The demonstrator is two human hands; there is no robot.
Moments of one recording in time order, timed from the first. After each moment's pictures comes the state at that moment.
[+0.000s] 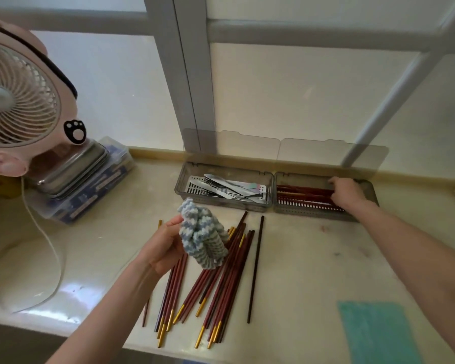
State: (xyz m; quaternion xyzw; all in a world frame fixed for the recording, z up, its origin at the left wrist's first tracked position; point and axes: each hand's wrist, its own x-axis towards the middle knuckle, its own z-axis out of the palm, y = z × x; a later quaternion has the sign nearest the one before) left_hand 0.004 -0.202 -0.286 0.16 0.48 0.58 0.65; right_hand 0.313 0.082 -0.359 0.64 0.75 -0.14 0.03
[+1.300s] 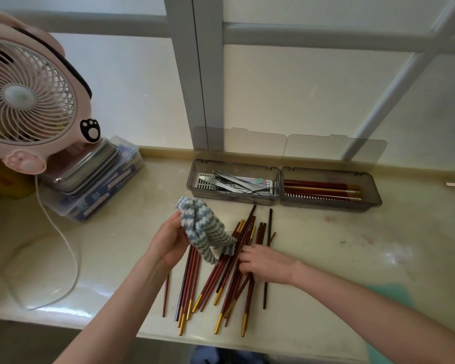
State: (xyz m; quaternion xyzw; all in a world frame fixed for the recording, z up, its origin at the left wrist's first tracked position) left_hand -0.022 -0.220 -0.298 0.11 0.50 0.61 0.60; right_hand 0.195 -0.136 -0.389 0.05 0.99 -0.10 0.09
